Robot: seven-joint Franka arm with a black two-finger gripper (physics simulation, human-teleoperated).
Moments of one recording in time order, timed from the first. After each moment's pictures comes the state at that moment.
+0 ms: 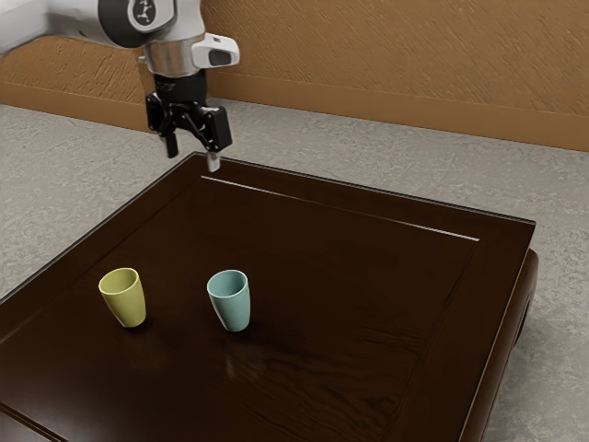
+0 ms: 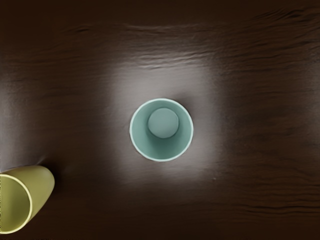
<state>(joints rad) -0.16 0.08 0.06 -1.48 0.03 1.49 -0.01</state>
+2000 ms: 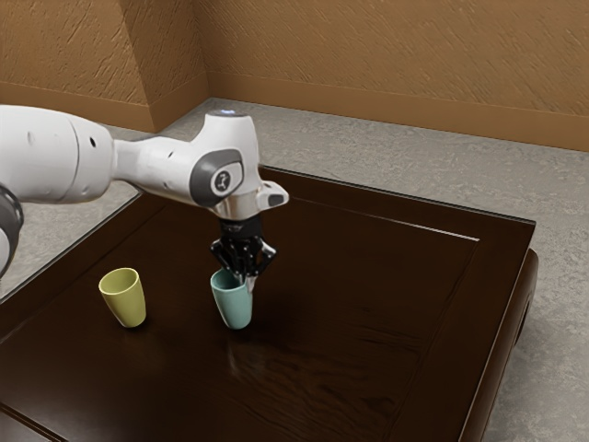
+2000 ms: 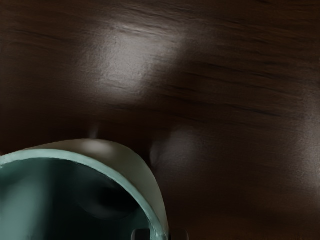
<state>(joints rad) -0.18 0.34 0.07 -1.82 -0.08 2.02 -0.26</state>
